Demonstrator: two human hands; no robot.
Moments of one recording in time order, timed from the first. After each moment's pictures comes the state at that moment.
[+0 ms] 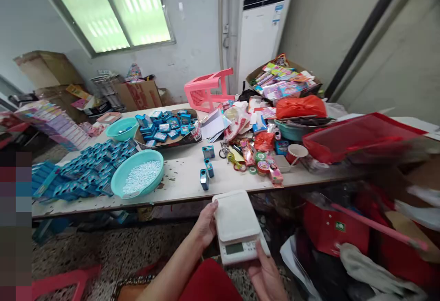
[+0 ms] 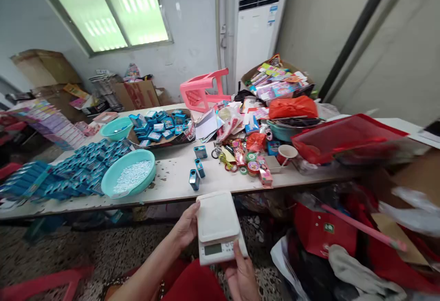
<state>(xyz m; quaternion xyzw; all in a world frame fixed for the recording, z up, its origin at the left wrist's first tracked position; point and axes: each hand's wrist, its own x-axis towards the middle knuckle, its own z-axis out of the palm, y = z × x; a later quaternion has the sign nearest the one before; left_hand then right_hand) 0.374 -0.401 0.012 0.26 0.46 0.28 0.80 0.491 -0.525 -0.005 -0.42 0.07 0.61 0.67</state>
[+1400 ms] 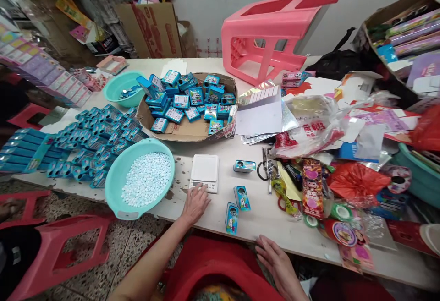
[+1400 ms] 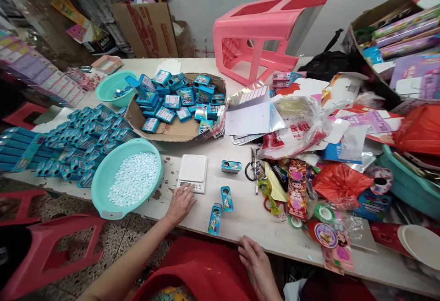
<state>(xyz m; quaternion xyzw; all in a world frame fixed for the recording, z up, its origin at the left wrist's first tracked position) 0.245 -0.115 -0.123 0.79 0.55 0.13 0.25 0.526 -0.256 -0.101 -0.67 0.04 0.64 0.38</state>
